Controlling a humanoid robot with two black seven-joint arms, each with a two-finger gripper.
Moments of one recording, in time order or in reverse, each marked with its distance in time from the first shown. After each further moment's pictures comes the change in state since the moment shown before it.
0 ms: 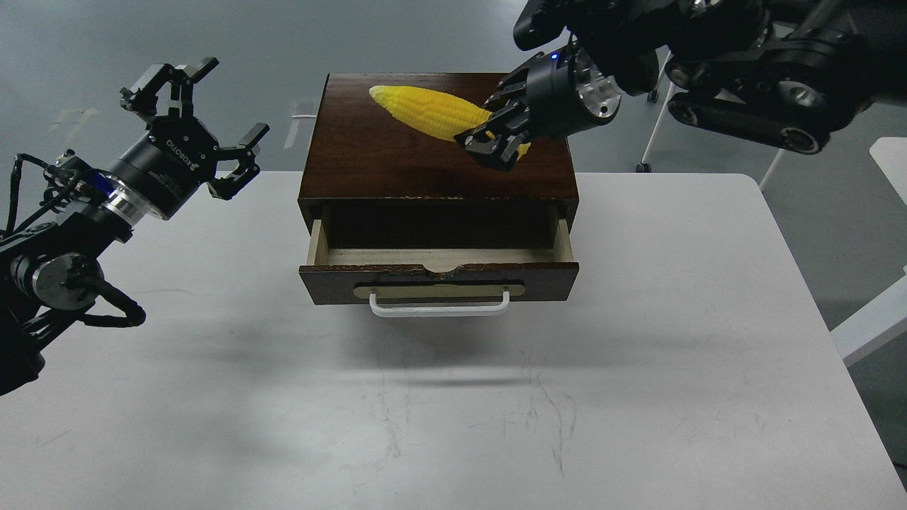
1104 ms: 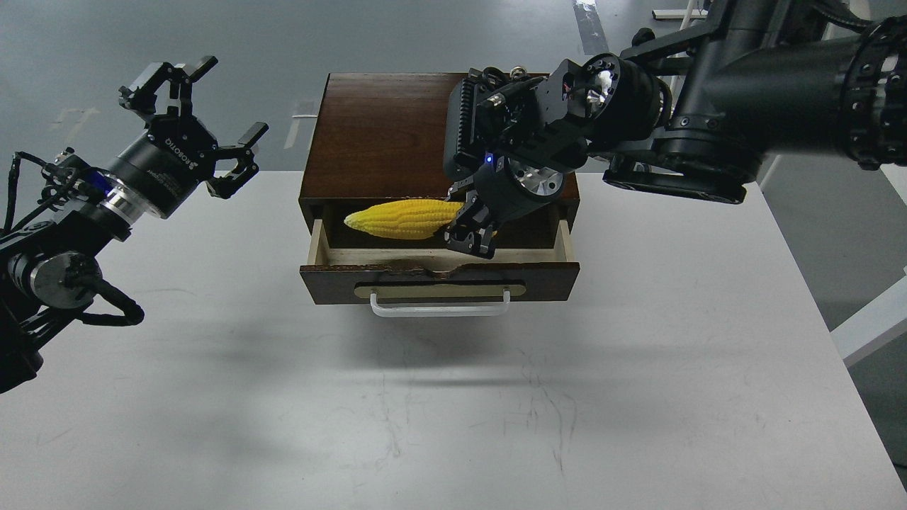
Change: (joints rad) left arm -0.004 0.003 0.001 0.000 0.001 0.000 0.000; right arm -0.007 0.177 -0.137 0.040 -0.124 -0.074 0.000
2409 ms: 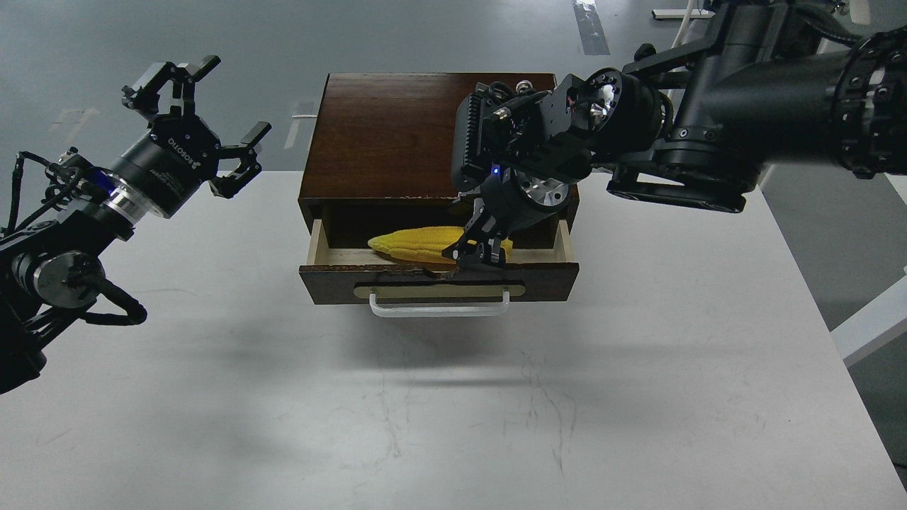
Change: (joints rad) left arm -0.002 -0.006 -0.001 0.000 0.000 0.000 0.000; right arm -0.017 0.001 -0.014 0.000 0.005 -0.002 0.000
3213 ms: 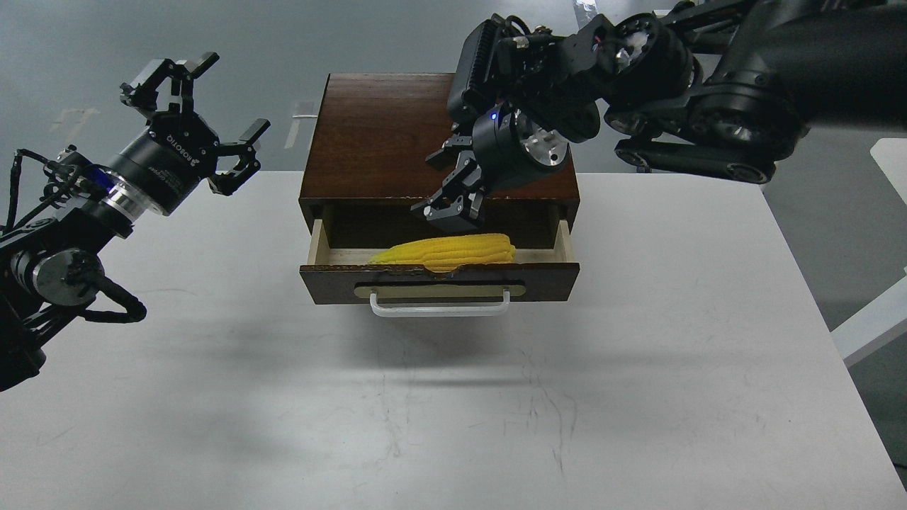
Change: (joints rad) left arm -0.005 -0.001 -0.002 0.003 -0.001 0.000 0.000; right arm 0.079 -0.141 0.114 0.051 0.212 0.003 0.000
